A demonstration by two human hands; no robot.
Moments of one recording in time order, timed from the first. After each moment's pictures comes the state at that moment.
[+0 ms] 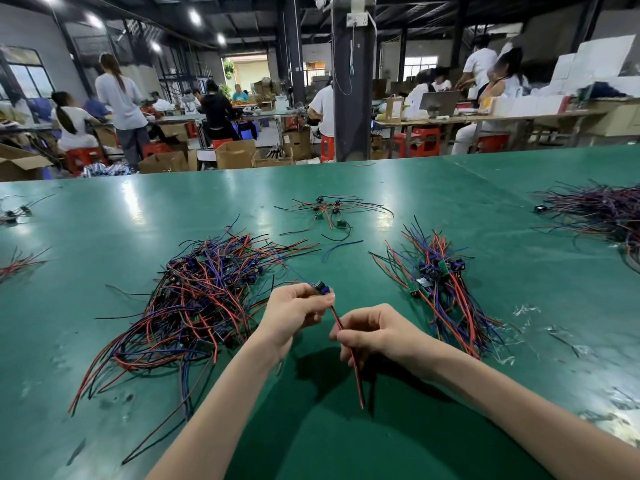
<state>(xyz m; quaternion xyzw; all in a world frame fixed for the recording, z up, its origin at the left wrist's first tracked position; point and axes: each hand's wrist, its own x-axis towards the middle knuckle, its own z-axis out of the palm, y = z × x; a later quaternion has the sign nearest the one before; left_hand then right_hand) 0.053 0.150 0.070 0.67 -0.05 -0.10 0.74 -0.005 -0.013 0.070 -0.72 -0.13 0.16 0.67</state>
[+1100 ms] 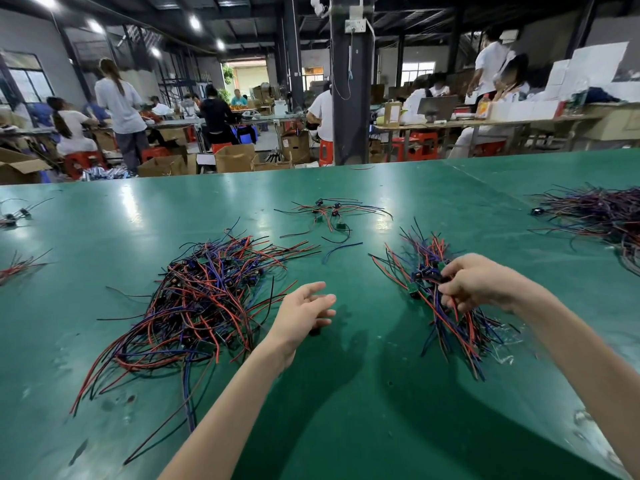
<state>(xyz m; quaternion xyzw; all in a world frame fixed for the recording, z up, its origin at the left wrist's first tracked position) 0.055 0.144 0.059 0.70 -0.05 -0.10 0.71 0.027 -0.127 0.119 -0.84 0.16 0.07 0.52</state>
